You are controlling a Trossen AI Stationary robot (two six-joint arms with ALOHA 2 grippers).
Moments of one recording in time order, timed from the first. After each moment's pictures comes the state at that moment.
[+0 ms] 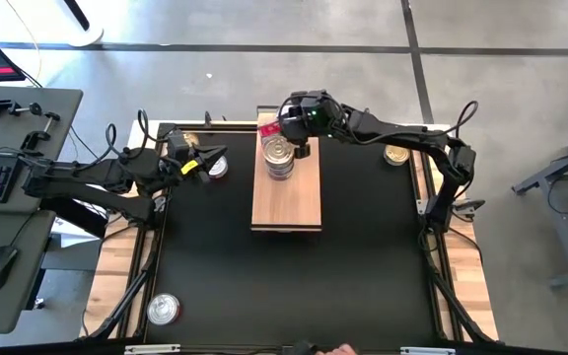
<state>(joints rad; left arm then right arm) -0.09 0.80 0.86 -0.15 -0.66 -0.22 -0.40 1.79 1.55 -0.27 0.05 -0.87</state>
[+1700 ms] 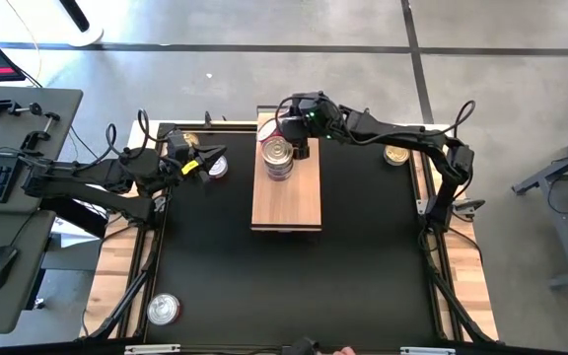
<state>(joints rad) -0.09 0.80 0.86 -0.16 -0.67 -0.22 -0.40 1.80 1.56 -0.29 0.07 -0.79</state>
